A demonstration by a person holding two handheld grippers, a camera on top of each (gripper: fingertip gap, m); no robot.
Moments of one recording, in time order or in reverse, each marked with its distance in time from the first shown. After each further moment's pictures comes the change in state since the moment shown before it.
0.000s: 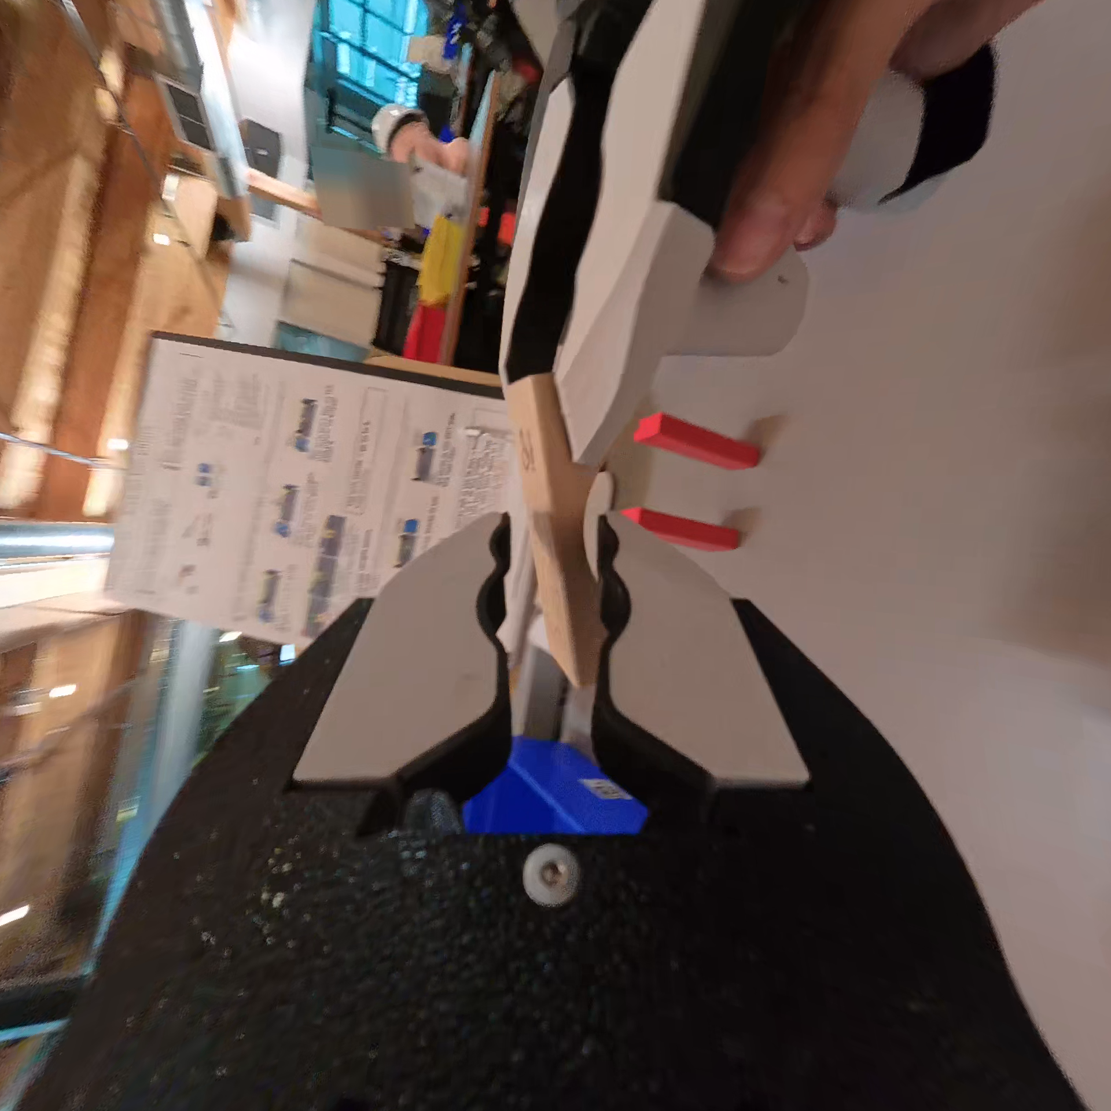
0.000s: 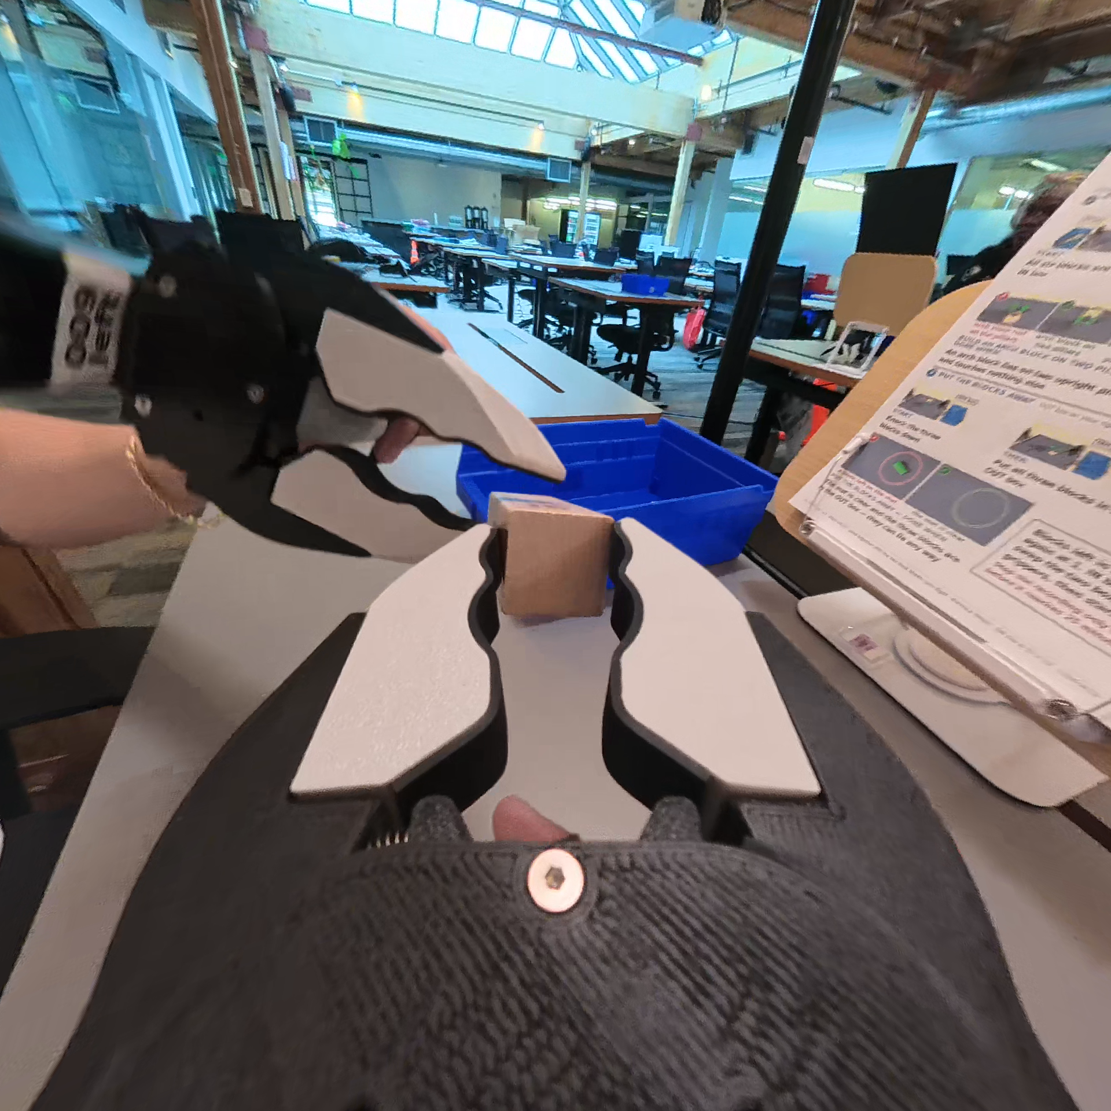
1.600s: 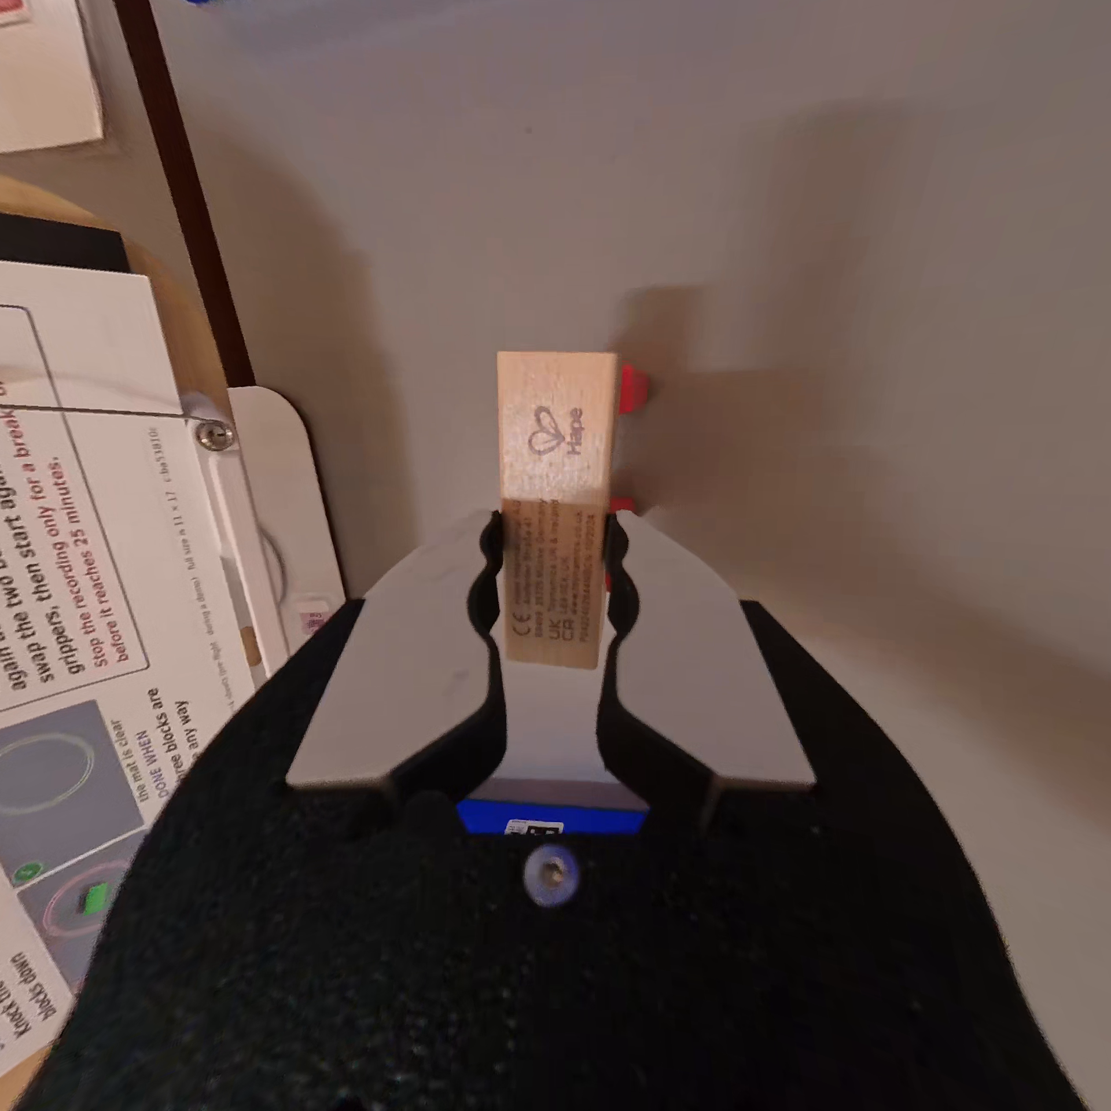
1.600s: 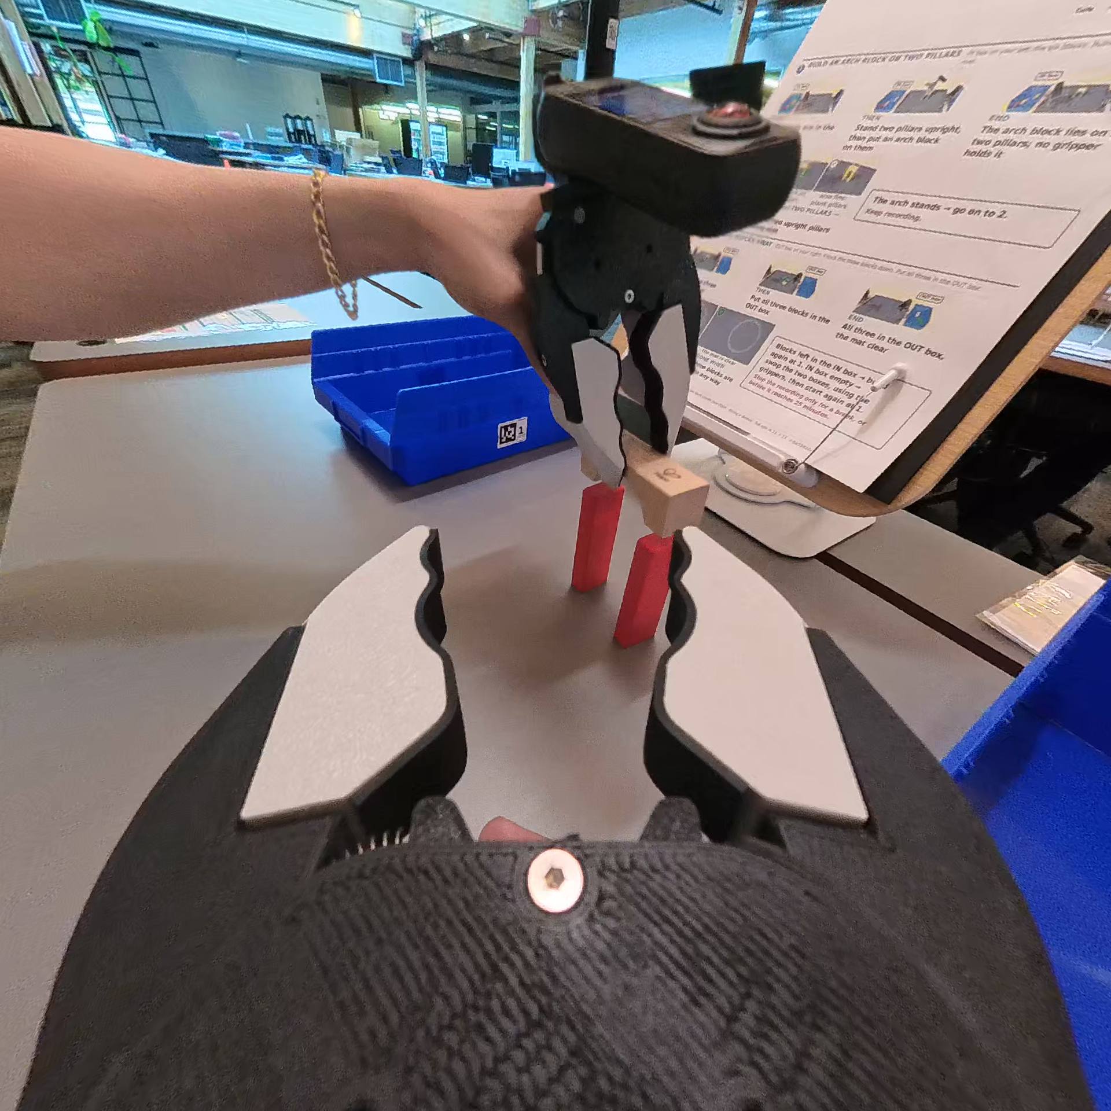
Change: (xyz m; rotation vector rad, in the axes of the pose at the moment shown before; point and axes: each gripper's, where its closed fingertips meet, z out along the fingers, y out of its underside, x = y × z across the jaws) left arm 0.039 0.055 0.163 -0.373 0.941 -0.188; right arm 0.058 0.048 -0.107 -0.111 0.245 0.029
